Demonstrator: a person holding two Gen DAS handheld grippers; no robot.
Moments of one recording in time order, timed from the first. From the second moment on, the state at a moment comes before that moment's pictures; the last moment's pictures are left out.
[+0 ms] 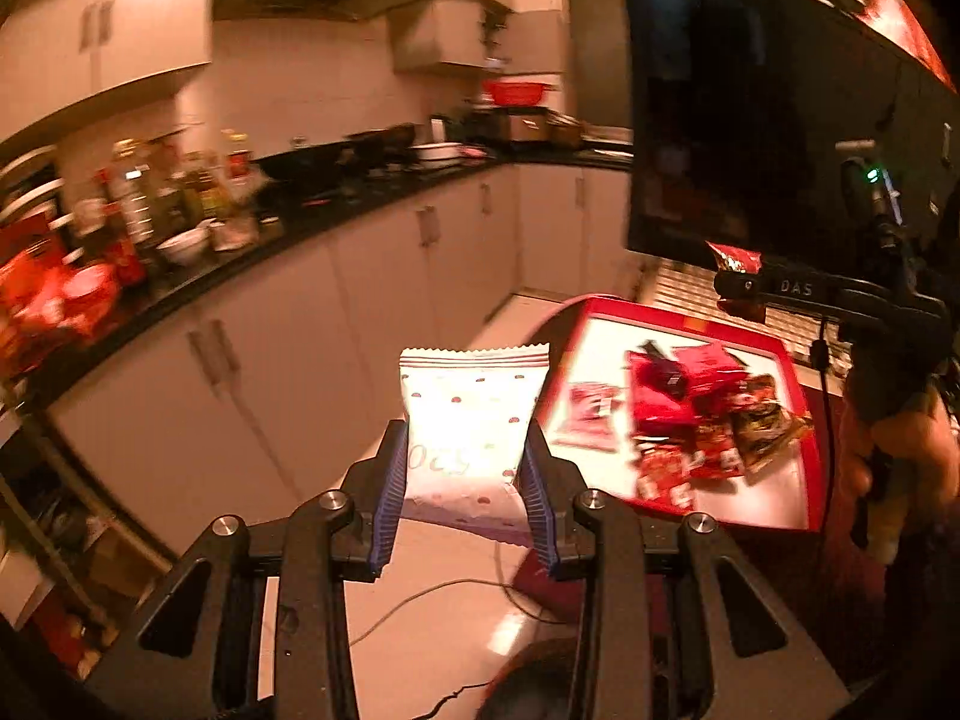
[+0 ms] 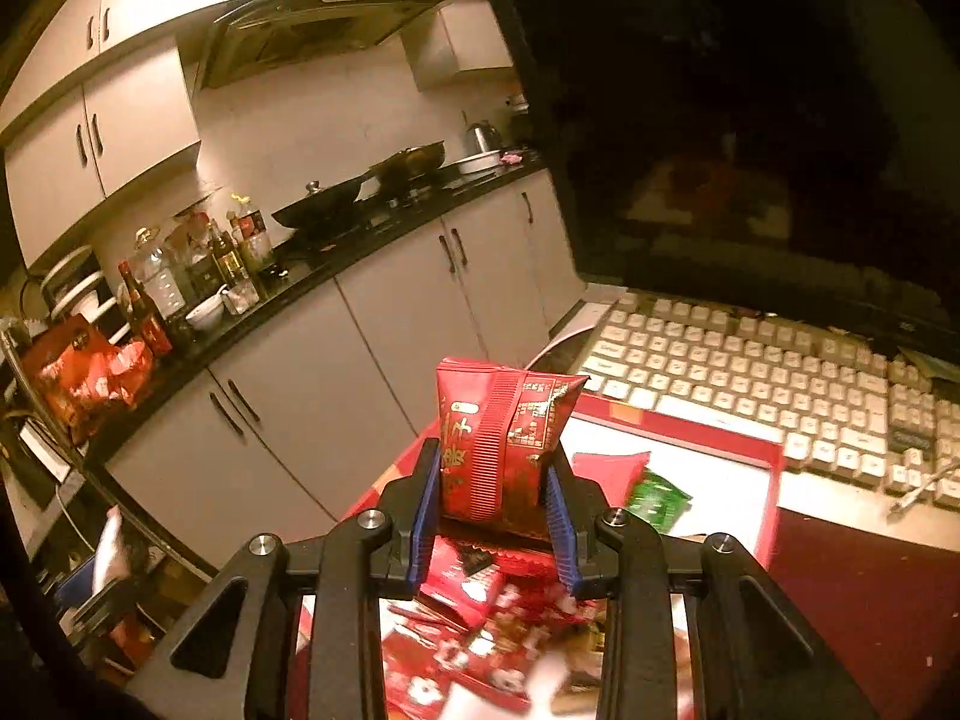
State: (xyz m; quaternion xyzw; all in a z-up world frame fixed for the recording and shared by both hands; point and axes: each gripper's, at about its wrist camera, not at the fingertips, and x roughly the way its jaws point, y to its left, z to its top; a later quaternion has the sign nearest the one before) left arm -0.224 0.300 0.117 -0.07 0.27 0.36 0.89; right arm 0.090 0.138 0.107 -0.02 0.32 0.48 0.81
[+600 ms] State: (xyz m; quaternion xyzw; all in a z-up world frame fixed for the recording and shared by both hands) left arm -0.293 0.279 0.129 -0.09 0.23 0.46 0.85; right arm 0.007 0.211 0.110 -0.03 0.33 0.60 0.73
